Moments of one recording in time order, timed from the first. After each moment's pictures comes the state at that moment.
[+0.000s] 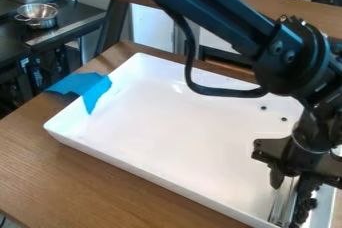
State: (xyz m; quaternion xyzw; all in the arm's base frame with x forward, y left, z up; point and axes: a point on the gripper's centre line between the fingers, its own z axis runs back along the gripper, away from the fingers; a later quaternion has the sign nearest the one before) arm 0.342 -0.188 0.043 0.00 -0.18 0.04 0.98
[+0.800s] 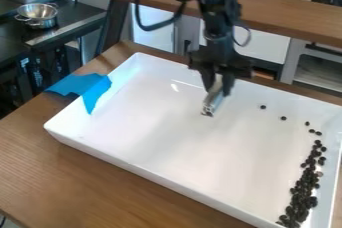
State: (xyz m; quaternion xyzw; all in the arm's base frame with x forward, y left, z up) arm 0.462 -0.004 0.066 -0.02 -0.16 0.07 0.98
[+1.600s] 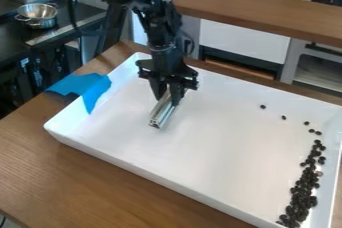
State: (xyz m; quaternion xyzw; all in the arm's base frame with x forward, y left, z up) arm 0.409 0.033 0.050 -0.02 -0.14 0.03 0.99
